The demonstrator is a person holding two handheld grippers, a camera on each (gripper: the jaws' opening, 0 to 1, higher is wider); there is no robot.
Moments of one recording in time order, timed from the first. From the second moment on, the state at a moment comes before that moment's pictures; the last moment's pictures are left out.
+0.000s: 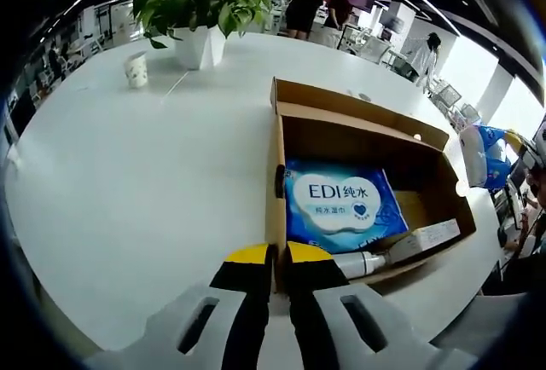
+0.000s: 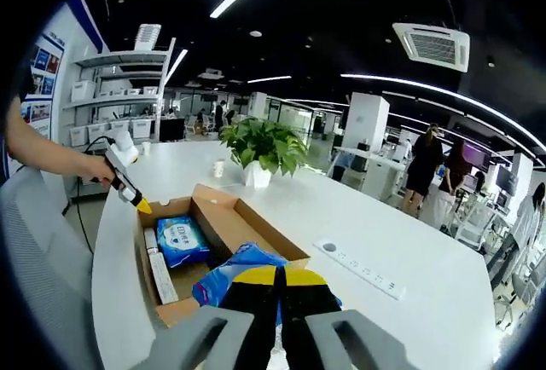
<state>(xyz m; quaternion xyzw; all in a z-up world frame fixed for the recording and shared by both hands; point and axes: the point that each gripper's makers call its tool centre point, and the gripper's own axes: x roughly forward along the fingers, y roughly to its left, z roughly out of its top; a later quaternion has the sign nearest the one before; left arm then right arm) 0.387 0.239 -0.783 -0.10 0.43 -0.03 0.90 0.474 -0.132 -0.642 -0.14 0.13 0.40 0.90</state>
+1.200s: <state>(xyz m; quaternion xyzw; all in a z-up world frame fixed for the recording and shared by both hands) 0.386 0.238 -0.783 -0.10 0.42 -0.03 0.90 0.480 -0.255 -0.681 -0.14 0.18 0.30 0.93</state>
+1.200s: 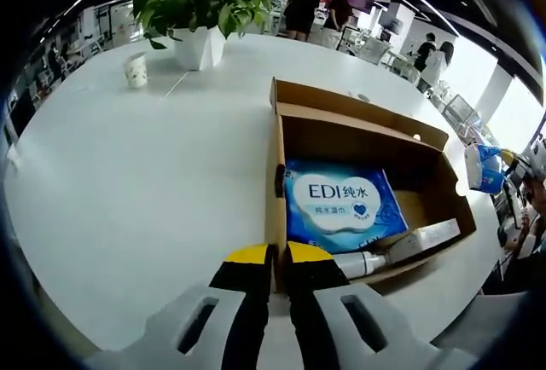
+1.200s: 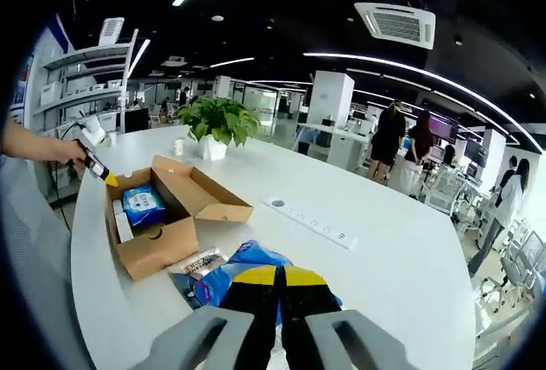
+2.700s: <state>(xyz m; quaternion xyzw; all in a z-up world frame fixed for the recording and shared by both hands) 0.387 0.239 -0.783 -0.09 0.42 -0.03 0.90 0.461 -0.351 -0.784 -0.14 0.30 0.17 0.93</state>
